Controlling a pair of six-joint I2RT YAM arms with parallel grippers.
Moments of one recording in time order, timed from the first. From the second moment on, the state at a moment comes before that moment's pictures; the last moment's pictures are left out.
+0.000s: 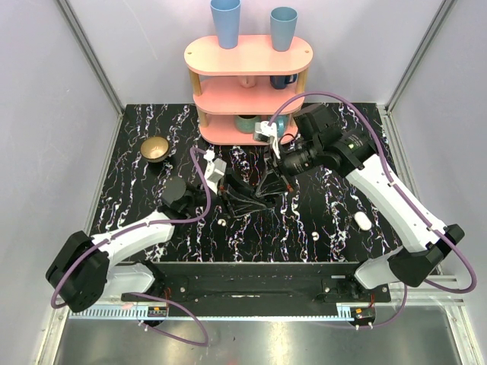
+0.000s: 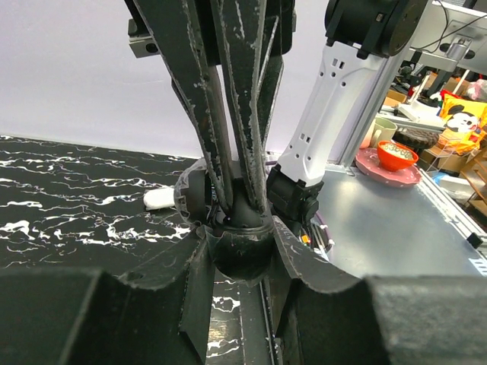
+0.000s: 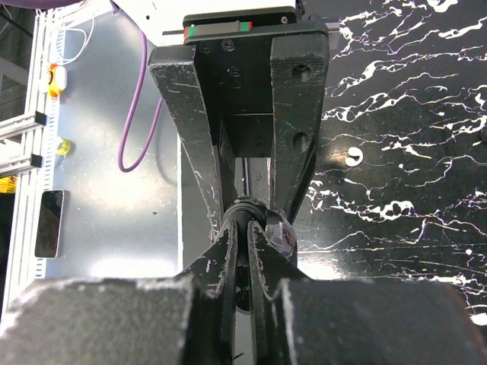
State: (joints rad) left arm -0.71 1.20 0.59 1.01 0.88 -0.52; right arm 0.67 1.44 1.70 -1.03 -0.87 -0.27
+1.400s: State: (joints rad) left arm -0.71 1.15 0.58 1.01 0.73 -0.47; right arm 0.76 1.20 1.48 -0.51 -0.56 -0.04
